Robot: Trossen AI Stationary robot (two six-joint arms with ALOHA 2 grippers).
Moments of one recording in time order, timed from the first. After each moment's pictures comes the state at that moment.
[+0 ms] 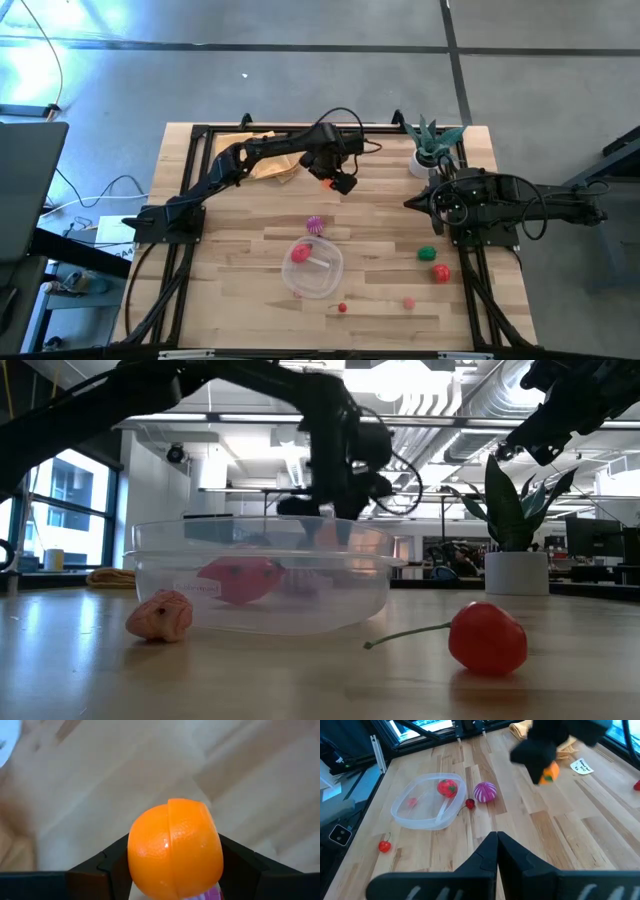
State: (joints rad) left arm 0.42 2.42 2.29 -1.41 0.13 -0.56; right arm -0.07 0.44 0.49 -0.50 -0.06 0.21
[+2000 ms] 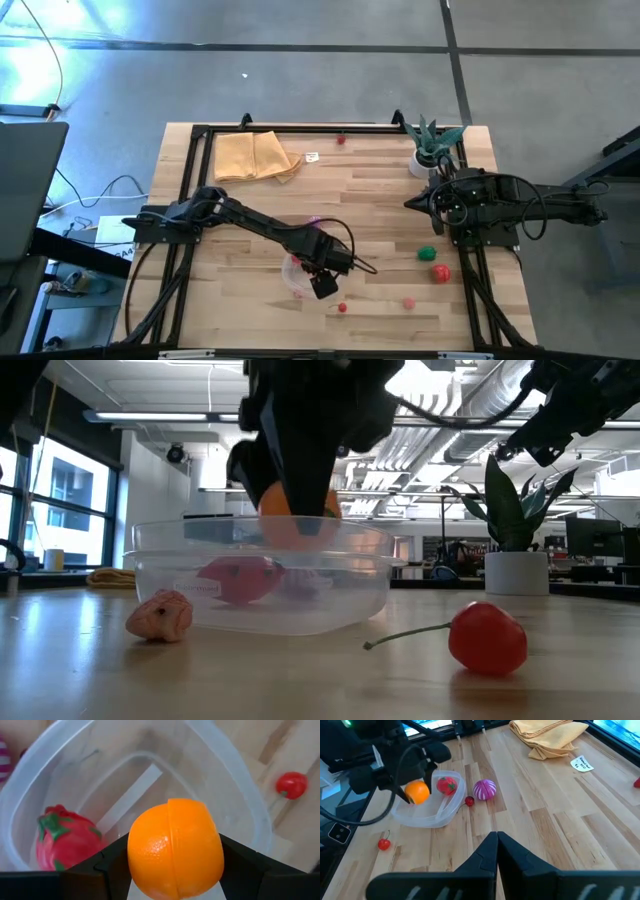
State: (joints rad) left arm -0.19 2.19 1.83 -1.08 0.06 -0.73; right arm -0.07 0.44 0.49 -0.51 -0.06 0.21
